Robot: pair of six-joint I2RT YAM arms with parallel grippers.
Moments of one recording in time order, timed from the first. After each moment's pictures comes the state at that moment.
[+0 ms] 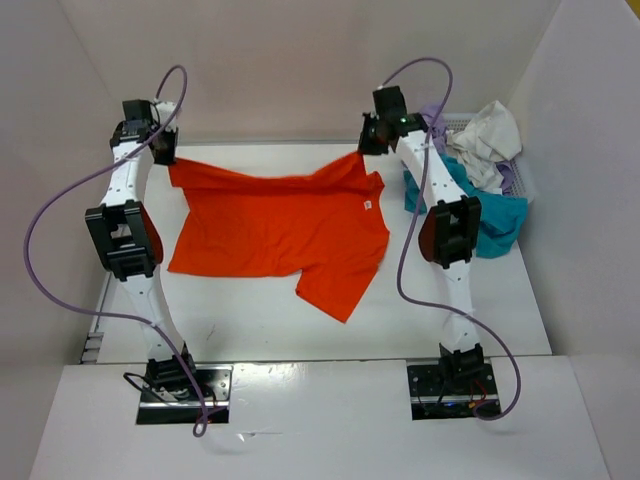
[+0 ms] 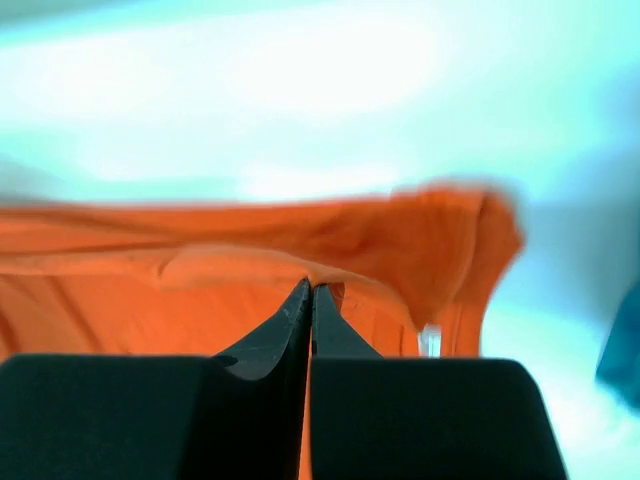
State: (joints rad) left arm 0.23 2.17 2.04 -0.67 0.13 0.30; right arm 0.27 2.32 2.32 -0.79 -0.06 0.40
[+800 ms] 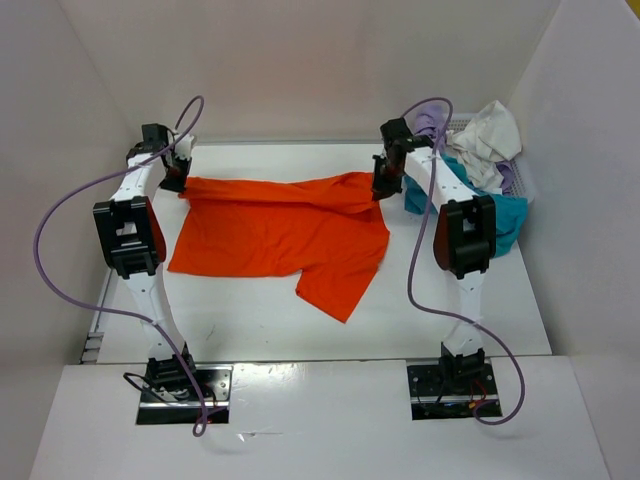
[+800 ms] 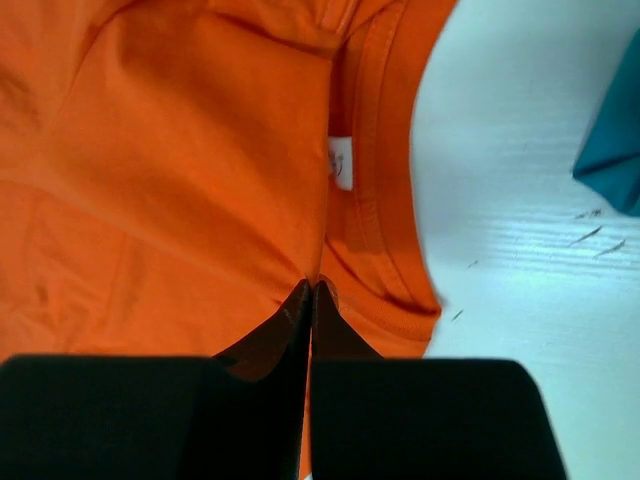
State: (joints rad) left arm 0.21 2.21 1.89 -0.66 0.10 0.34; right arm 0.23 2.18 1.95 -0.89 -0.09 0.38
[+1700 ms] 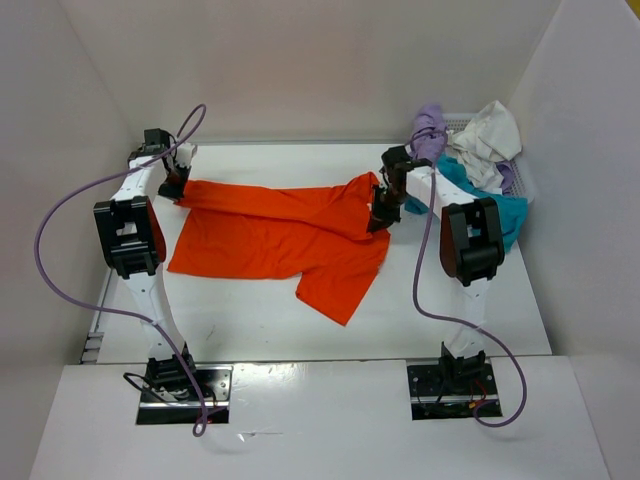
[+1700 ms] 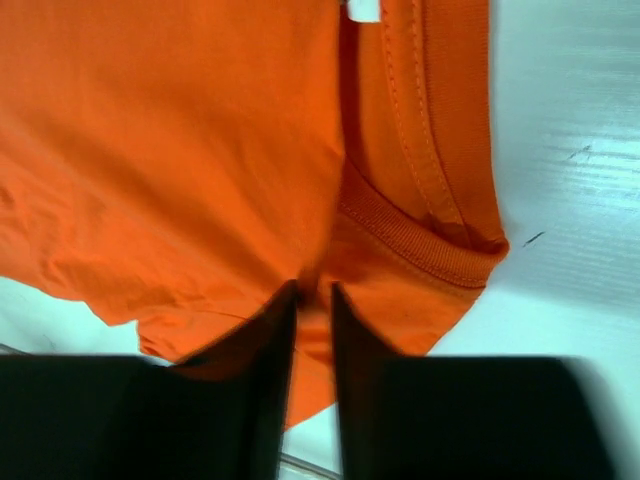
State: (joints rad) left arm 0.21 2.21 1.86 -0.71 0.01 0.39; right arm 0.23 2.07 1.61 -0.83 -0.27 0.40
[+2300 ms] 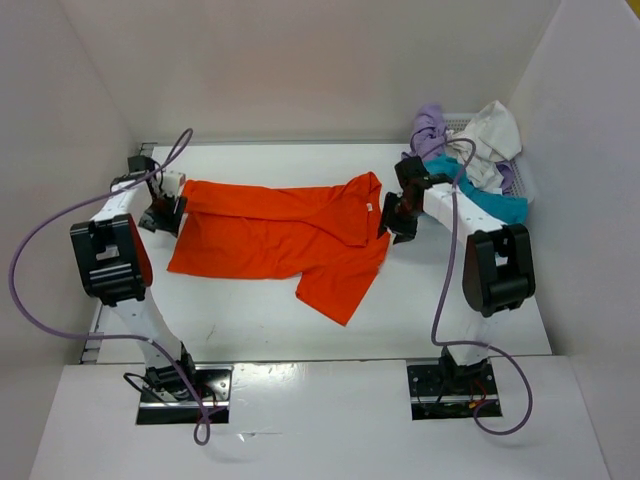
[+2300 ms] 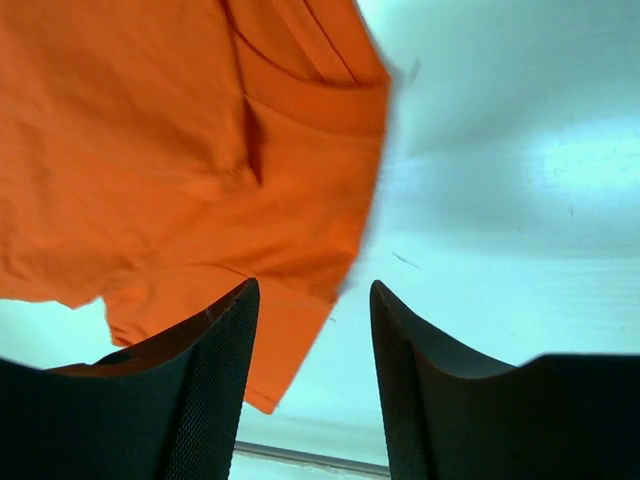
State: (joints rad) left arm 0.27 1.93 1.46 -0.70 0.01 0.42; right arm 0.23 1.78 1.35 -0.78 -0.11 0.51
